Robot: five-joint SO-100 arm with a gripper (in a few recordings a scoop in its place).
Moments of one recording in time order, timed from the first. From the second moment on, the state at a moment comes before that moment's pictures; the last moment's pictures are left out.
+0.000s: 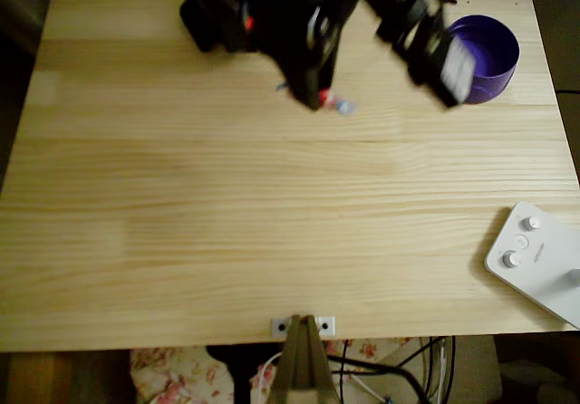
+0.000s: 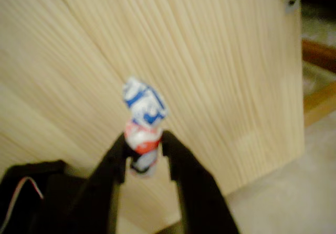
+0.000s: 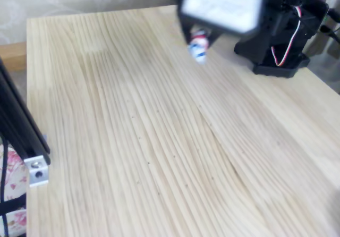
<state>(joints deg) -30.6 115.8 89.6 91.8 -27.5</state>
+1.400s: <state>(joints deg) -76.1 87.5 68.6 75.3 -10.5</state>
